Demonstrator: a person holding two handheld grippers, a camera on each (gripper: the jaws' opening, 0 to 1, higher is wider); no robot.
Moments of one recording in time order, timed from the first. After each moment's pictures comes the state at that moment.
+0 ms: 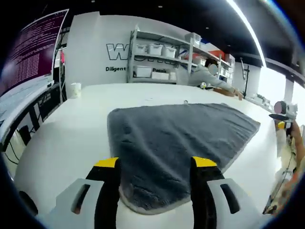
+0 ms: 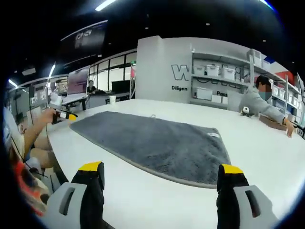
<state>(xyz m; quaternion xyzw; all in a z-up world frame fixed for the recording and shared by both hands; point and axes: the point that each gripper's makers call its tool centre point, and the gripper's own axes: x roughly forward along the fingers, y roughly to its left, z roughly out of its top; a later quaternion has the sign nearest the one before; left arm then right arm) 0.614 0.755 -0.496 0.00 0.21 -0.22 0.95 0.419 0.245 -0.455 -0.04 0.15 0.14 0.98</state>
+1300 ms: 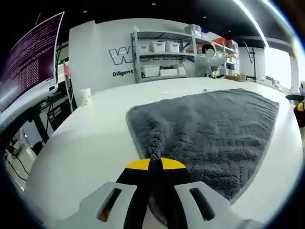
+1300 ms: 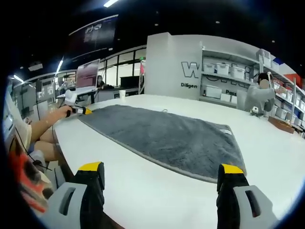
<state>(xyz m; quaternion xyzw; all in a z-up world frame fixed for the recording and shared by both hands) 0.650 0.784 -0.526 0.08 0.19 -0.19 0.96 0.417 0.269 -0.477 -0.05 0.17 0.17 0.97</state>
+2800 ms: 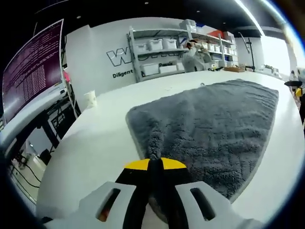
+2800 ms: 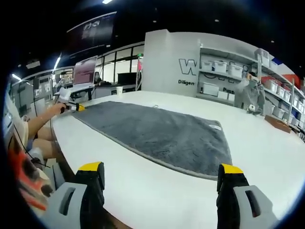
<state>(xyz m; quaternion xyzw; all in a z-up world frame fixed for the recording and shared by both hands) 0.635 0.813 -0.525 0.13 0.19 -0.18 0.96 0.411 0.258 -0.480 -0.06 0.18 0.16 0.97</state>
